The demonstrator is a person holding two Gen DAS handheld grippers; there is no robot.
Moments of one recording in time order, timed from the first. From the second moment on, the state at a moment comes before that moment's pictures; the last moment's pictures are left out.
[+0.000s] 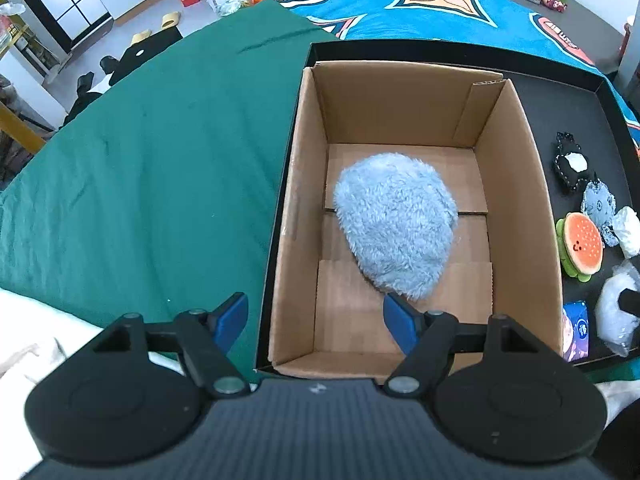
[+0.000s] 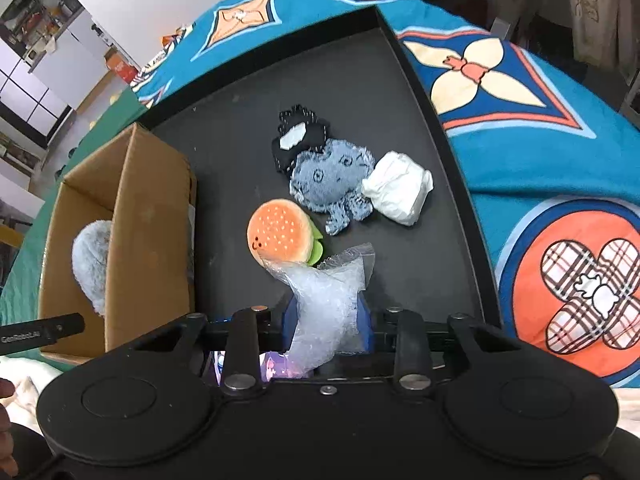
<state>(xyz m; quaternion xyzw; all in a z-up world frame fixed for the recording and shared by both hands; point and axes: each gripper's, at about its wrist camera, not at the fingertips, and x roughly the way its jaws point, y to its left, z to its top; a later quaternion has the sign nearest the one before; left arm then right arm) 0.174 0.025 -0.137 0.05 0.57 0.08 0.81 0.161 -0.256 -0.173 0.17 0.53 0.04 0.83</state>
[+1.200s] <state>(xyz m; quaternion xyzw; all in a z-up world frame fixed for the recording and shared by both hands) 0.172 0.025 -0.136 0.06 0.55 0.07 0.83 0.166 -0.217 -0.096 0.13 0.45 0.06 0.88</state>
